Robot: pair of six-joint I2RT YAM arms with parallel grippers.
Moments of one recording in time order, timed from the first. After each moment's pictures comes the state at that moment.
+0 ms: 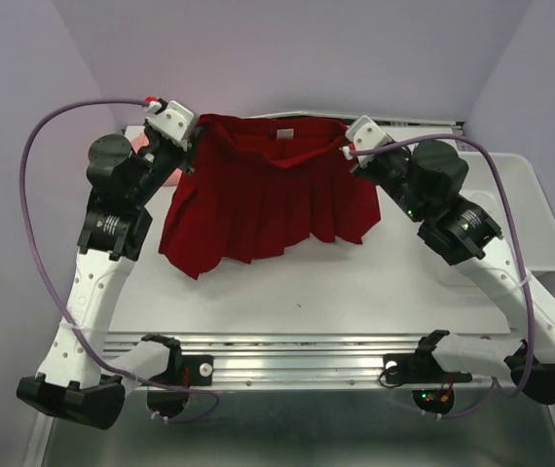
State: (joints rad) left arm -0.23 1.07 1.34 -0.18 0.33 0.28; right arm 0.69 1.15 1.40 -0.29 0.23 -0.69
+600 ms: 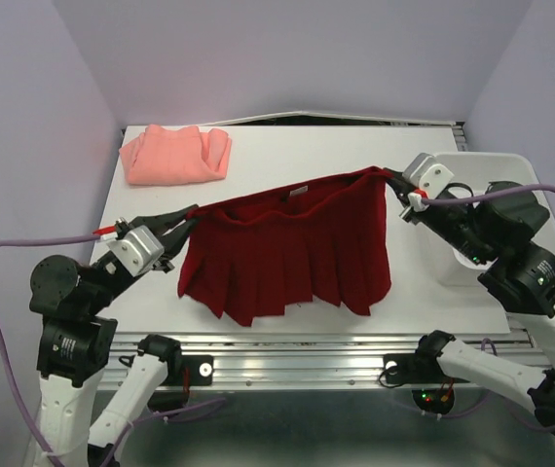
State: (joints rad) left arm -0.25 0.53 1.12 -0.33 0.63 0.24; right arm 0.70 0.86 1.40 -0.48 0.03 -0.59
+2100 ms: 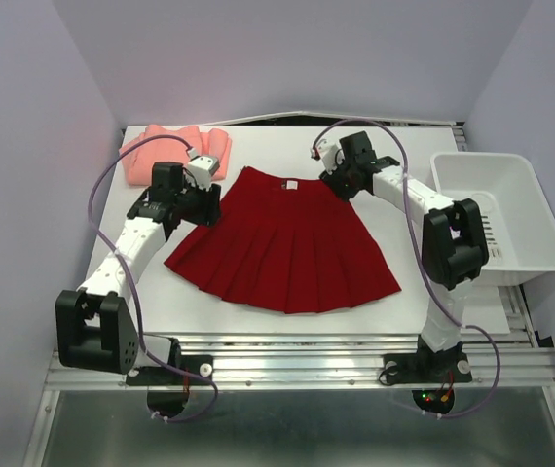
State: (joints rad) left arm -0.15 1.32 1.00 -0.41 0.29 0.14; right arm 0.37 1.95 1.55 -0.48 -0.05 -0.49
